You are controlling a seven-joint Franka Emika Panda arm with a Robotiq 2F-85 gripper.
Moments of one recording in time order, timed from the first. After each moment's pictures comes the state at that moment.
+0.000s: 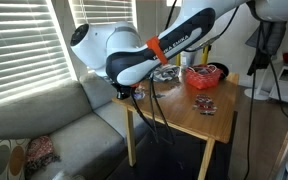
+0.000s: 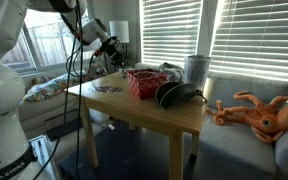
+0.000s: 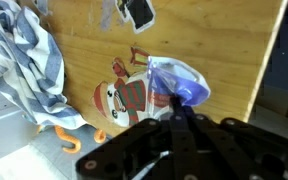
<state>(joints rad) 0.54 0.59 0.21 -1.41 -0.76 1.72 0.61</state>
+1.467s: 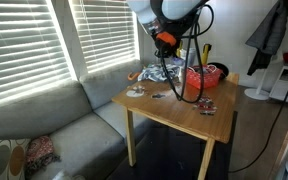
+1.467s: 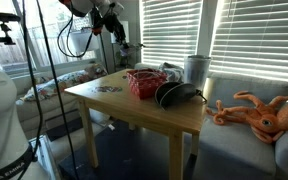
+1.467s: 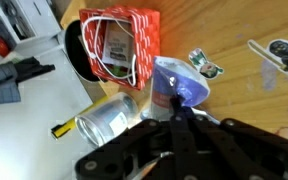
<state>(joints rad) 0.37 0.08 0.20 -1.78 -0.65 1.51 0.98</state>
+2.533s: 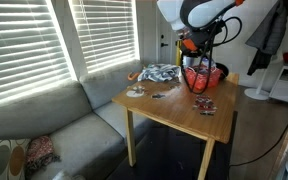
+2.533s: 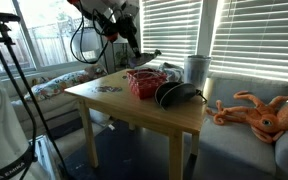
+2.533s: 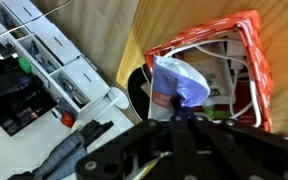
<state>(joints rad) 0.15 -0.07 0.16 -2.03 -0.63 1.54 1.19</state>
